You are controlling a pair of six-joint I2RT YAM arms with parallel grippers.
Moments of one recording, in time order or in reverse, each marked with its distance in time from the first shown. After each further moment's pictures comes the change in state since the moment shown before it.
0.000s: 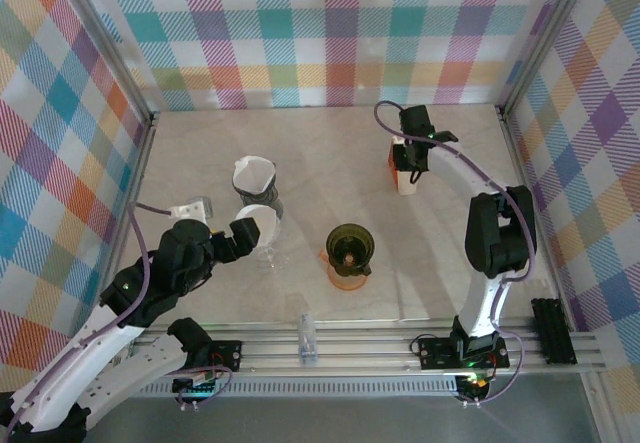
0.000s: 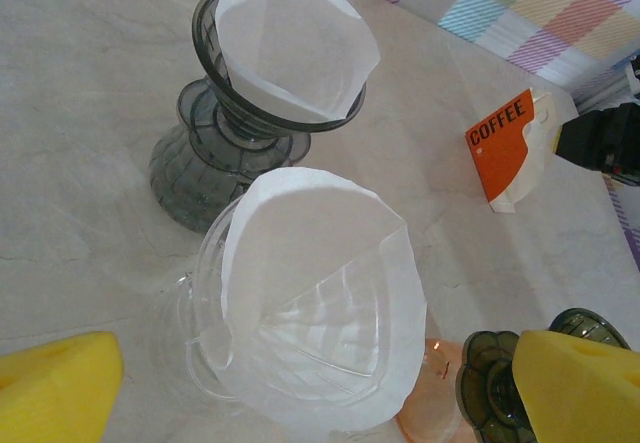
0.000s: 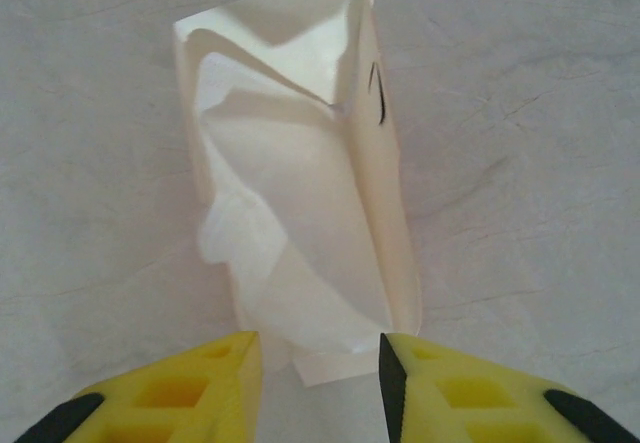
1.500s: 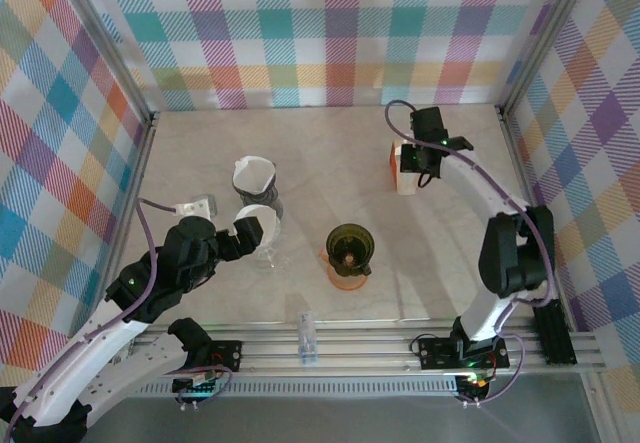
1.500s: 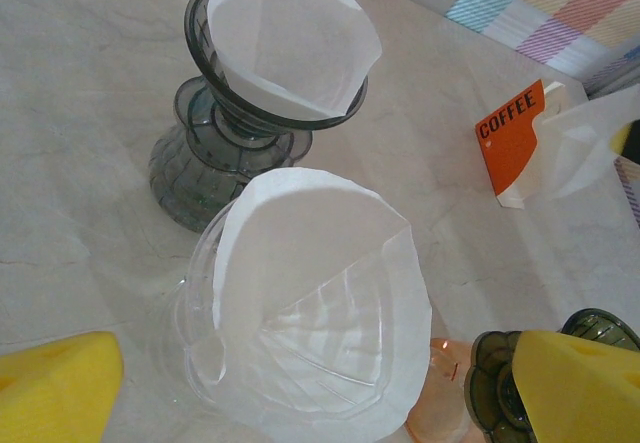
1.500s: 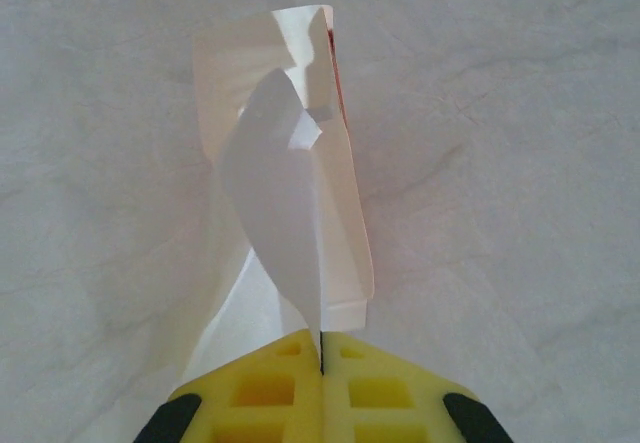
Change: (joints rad) left arm 0.000 0.031 0.000 0.013 0.000 0.011; right arm -0.008 -0.204 -0.129 0.004 -0.015 0.037
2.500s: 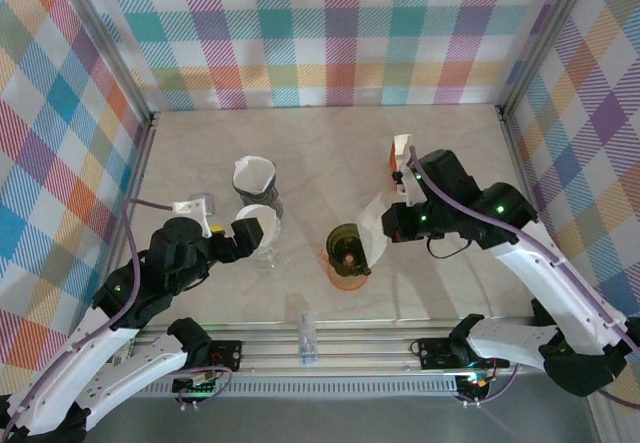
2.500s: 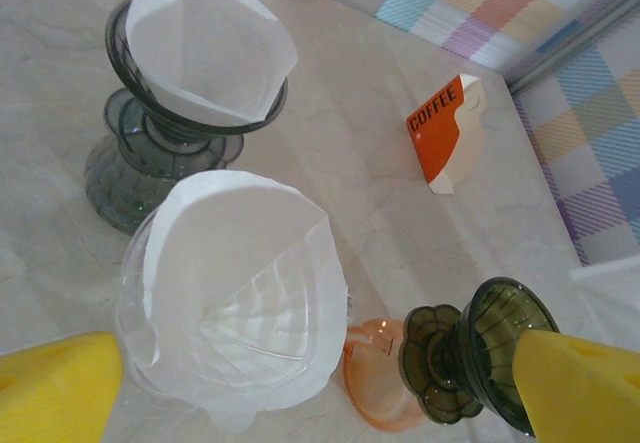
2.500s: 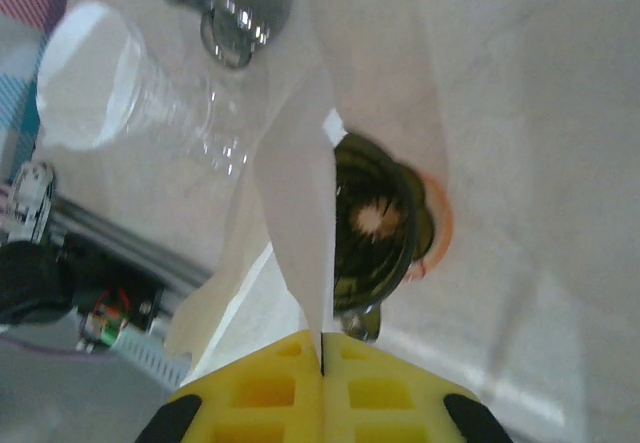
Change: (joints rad) left arm 0.000 -0.035 0.047 -0.002 0.111 0.034; right arm 0.452 -0.541 0.067 -0.638 -0.368 0.286
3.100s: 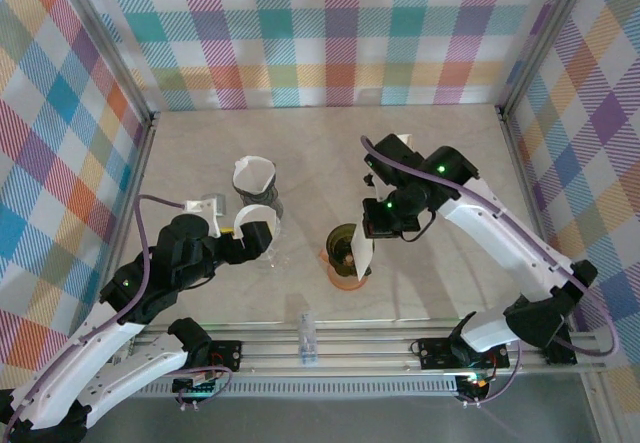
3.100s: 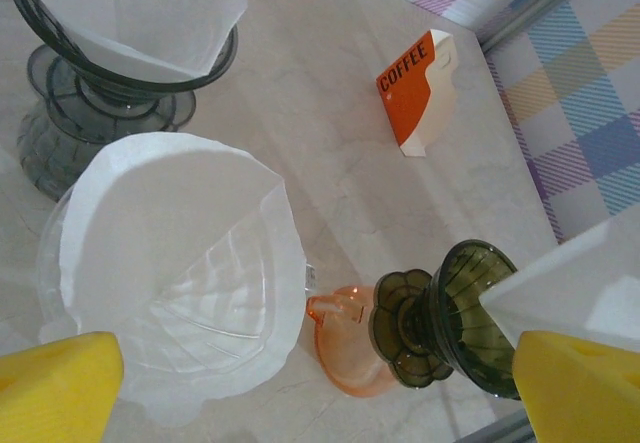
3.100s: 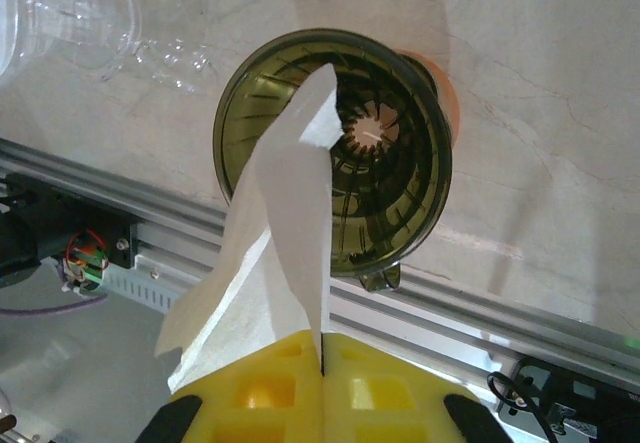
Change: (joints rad) left arm 0.000 0.027 -0.017 0.034 0.106 0.000; right arm 0.050 0.314 0.230 -0.232 -0.005 0.076
